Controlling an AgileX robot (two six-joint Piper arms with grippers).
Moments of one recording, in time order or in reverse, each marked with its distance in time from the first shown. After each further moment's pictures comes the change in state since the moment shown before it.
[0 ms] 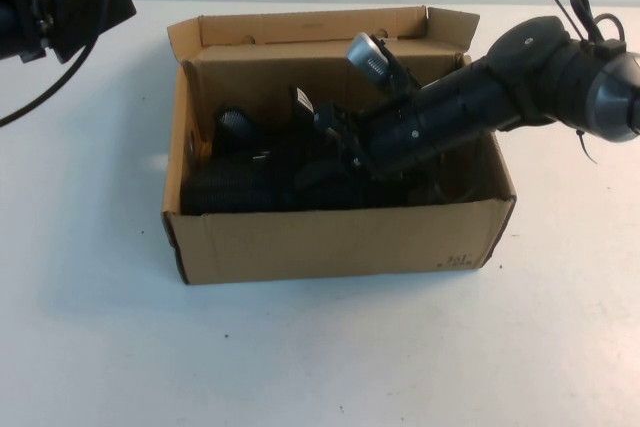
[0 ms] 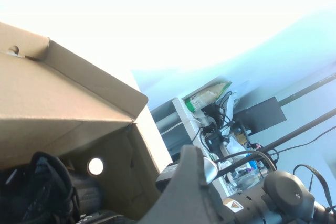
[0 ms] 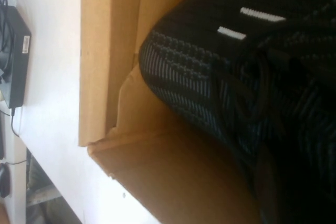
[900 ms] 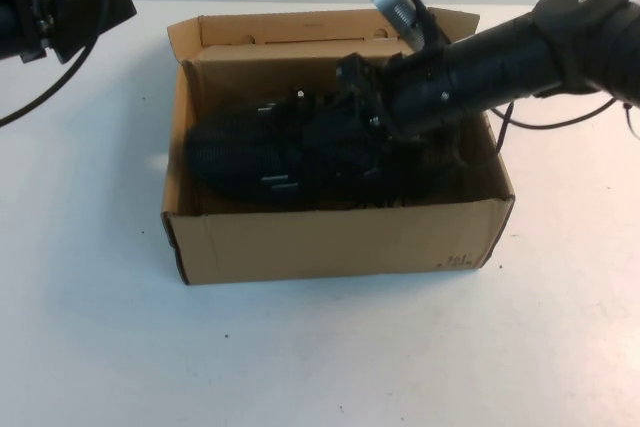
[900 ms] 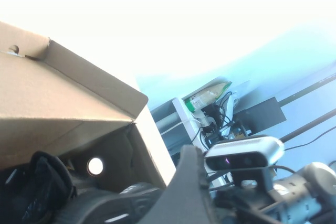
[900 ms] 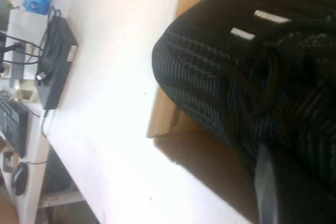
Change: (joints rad) right arm -0.038 -0.105 0.001 0.053 0.029 -0.090; left arm 0.000 0.000 0.000 0.002 0.000 0.000
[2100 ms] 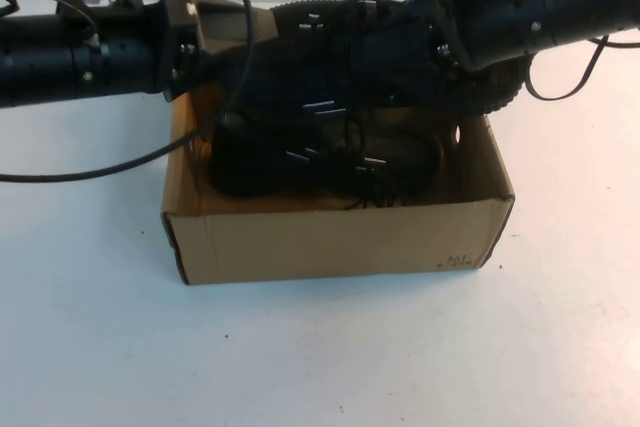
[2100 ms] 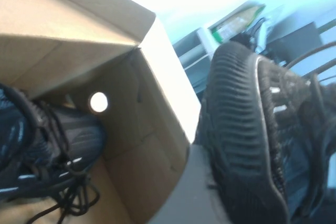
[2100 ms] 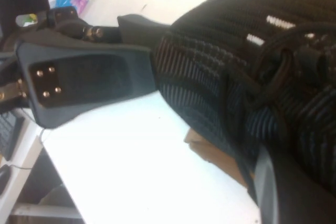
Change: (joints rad) right arm -0.081 -0.203 0.000 -0.034 0.032 -0.099; left arm -0.275 0.000 0.002 0.107 -0.209 -0.019
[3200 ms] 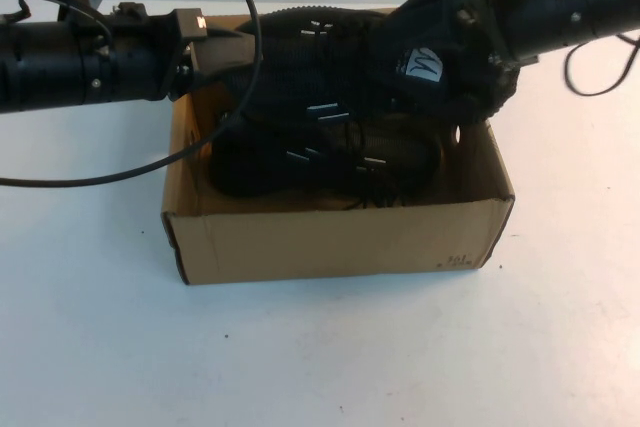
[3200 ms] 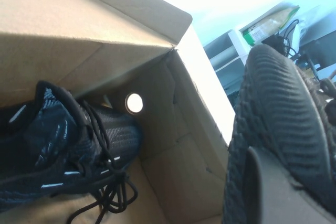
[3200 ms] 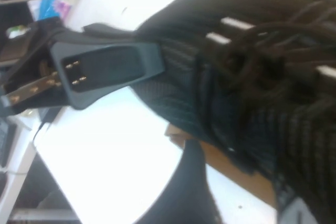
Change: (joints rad) right arm -0.071 -0.012 0.000 -0.046 0.054 0.062; left arm -0.015 0.000 0.005 0.038 -0.088 -0.003
